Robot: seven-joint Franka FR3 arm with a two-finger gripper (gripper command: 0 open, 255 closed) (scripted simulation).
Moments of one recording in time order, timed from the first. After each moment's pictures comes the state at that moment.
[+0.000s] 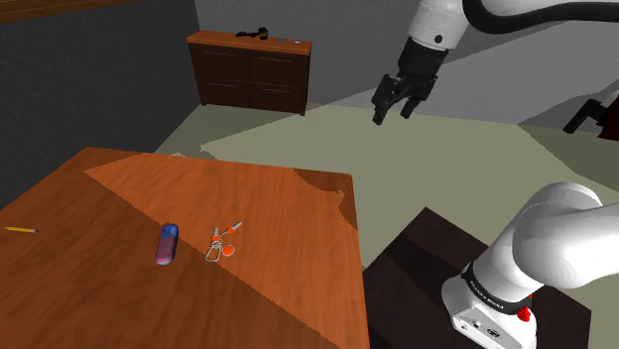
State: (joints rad) arm 0.00 -0.74 0.11 -2.40 0.10 1.80 0.26
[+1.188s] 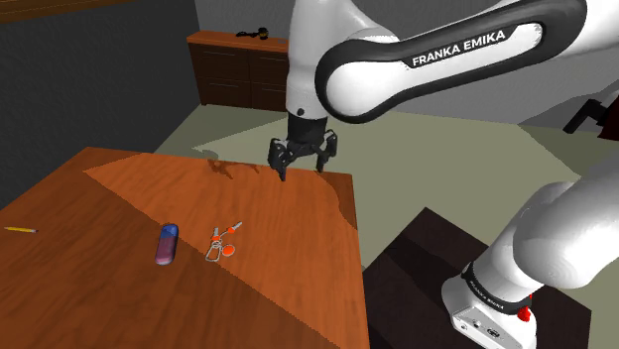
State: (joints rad) arm 0.01 -0.19 0.48 -2.20 0.09 2.06 0.76
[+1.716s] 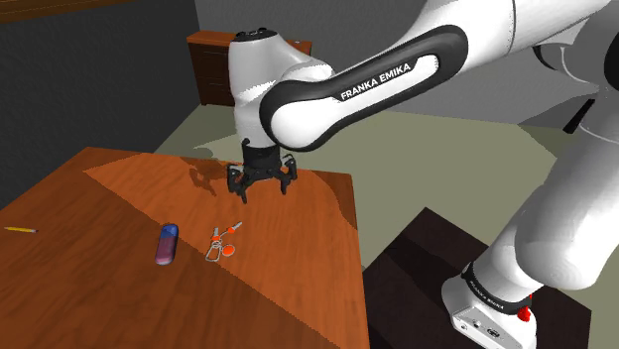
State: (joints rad) arm 0.06 0.16 0.55 -1.98 -0.09 2.10 1.03
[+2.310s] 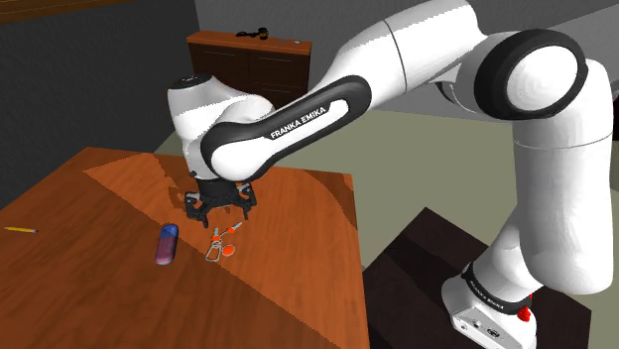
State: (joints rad) arm 0.23 0.55 0.50 -1.62 -0.25 2.05 1.24
